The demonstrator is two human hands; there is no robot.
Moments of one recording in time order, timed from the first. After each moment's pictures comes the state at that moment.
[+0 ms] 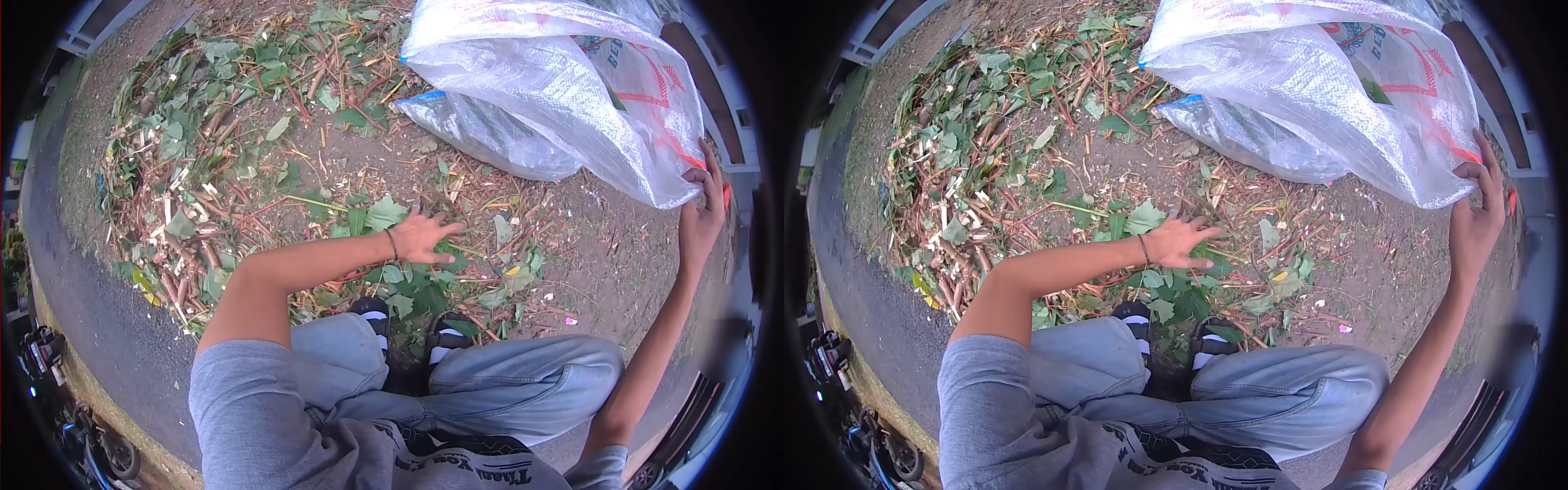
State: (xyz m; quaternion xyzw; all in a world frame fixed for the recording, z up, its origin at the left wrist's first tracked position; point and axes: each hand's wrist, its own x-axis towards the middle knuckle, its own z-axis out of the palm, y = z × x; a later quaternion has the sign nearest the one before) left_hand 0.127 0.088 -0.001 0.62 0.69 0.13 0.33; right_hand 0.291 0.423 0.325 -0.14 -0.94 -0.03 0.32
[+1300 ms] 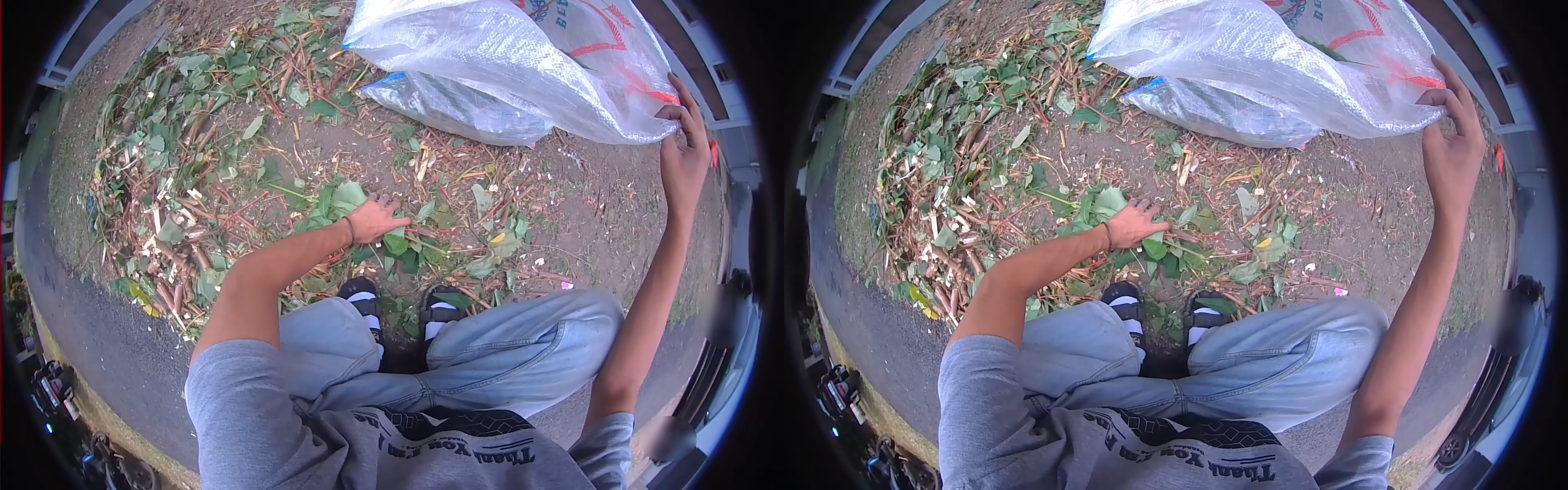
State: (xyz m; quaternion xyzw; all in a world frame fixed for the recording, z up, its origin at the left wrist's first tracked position) left_hand 0.124 0.043 -0.044 0.74 0.65 -0.03 0.18; right_hand 0.303 0.406 0.339 -0.15 -0.93 -0.03 0.34
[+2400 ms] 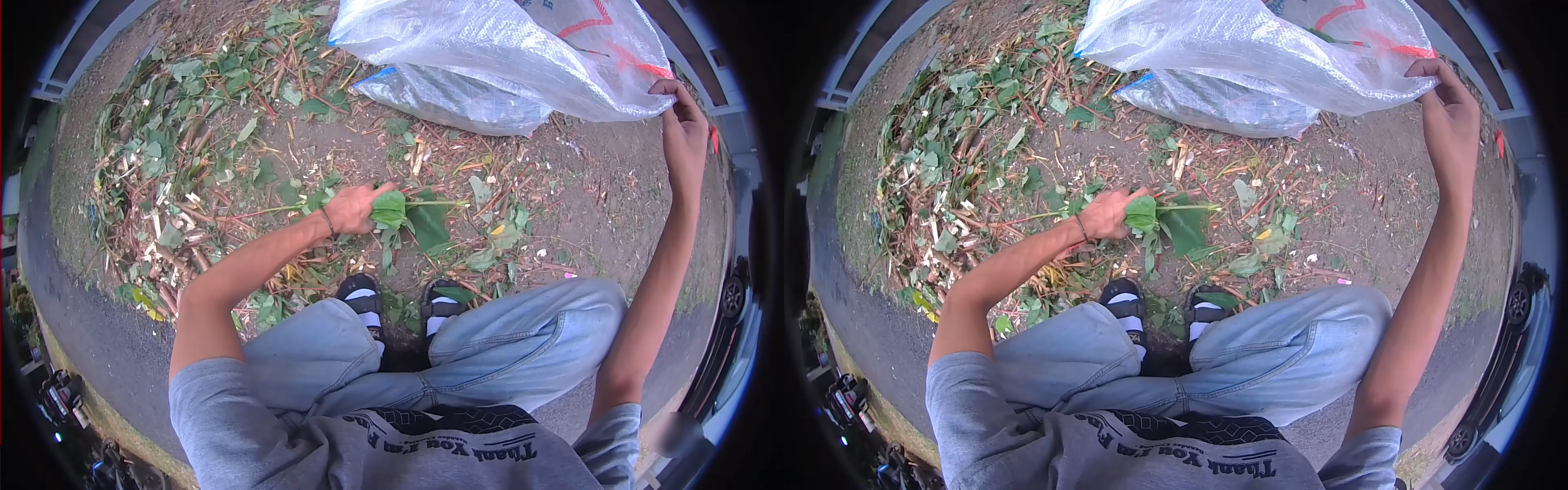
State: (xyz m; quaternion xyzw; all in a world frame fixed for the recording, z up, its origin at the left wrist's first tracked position) left_hand 0.099 0.035 0.023 0.61 0.72 0.14 0.29; right_hand 0.305 0.409 0.337 -0.23 -0.90 0.22 0.30
